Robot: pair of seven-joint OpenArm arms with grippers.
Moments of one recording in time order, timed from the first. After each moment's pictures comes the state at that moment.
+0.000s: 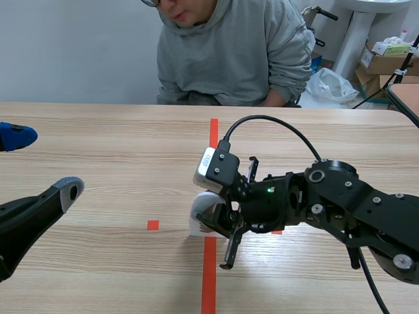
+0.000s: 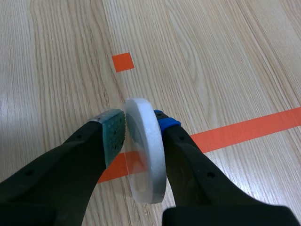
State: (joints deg) left arm 41.3 -27.7 -18.8 115.2 -16.2 -42.7 -11.4; right arm 12.2 20.0 -38.1 69.2 -5.9 37.7 6.6
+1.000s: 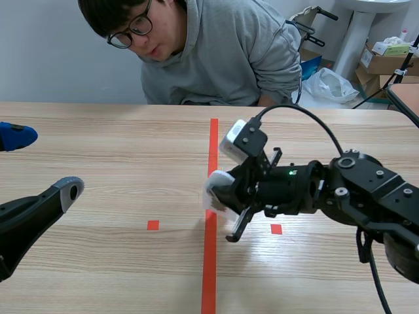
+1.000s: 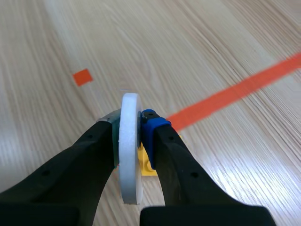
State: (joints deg) left arm 41.3 -27.7 -18.8 115.2 -16.2 -42.7 -11.4; right arm 8.3 20.0 -26.1 71.2 3.4 38.4 2.0
